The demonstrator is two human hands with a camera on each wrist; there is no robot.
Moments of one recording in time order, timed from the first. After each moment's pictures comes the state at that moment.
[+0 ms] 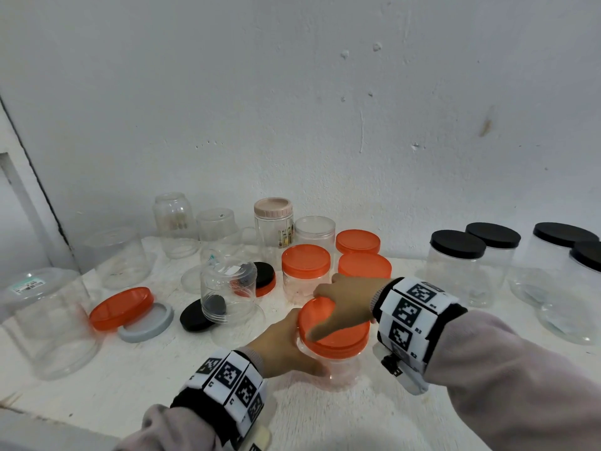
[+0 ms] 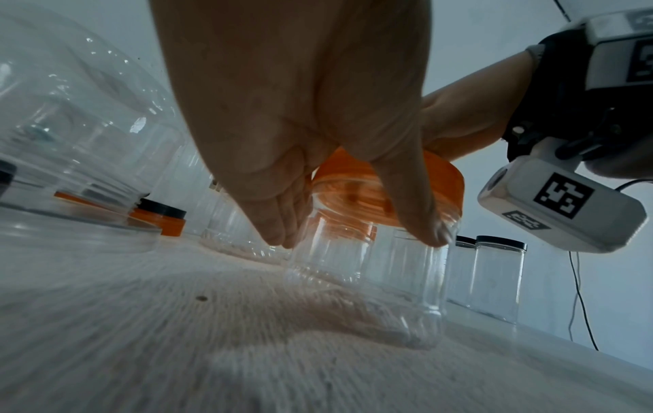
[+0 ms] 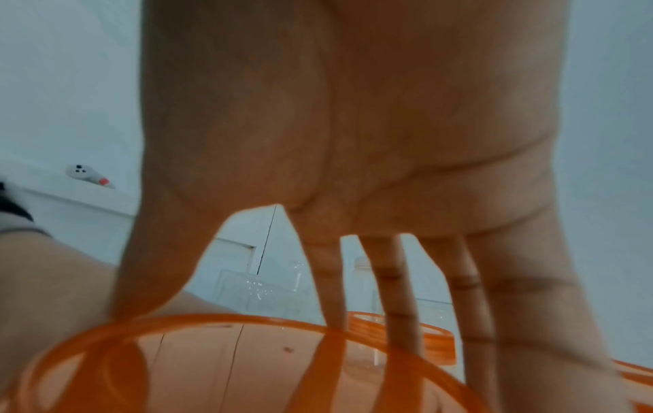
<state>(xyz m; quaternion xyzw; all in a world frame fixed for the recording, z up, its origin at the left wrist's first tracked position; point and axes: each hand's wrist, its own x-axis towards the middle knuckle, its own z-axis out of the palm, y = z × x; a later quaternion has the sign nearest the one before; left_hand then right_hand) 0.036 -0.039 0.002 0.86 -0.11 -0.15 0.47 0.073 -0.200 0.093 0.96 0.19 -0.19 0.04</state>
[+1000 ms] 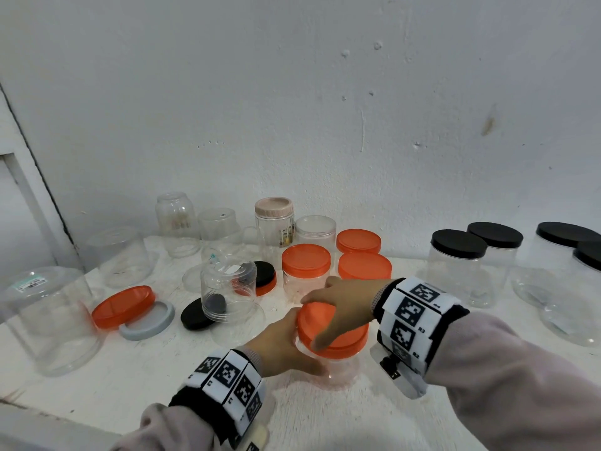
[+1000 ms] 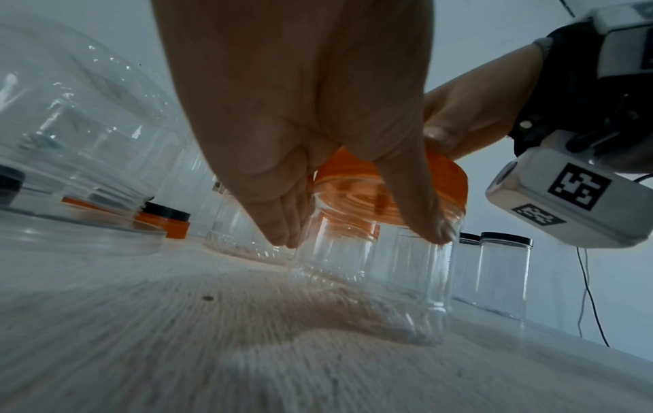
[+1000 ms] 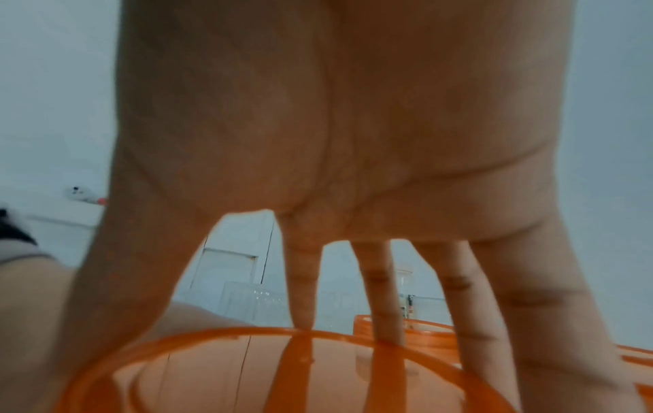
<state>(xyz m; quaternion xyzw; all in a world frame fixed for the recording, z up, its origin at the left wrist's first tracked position) 0.035 -0.041 0.003 0.86 -0.10 -0.15 0.47 0.056 -0.199 0.101 0.94 0.24 -0.23 0.03</state>
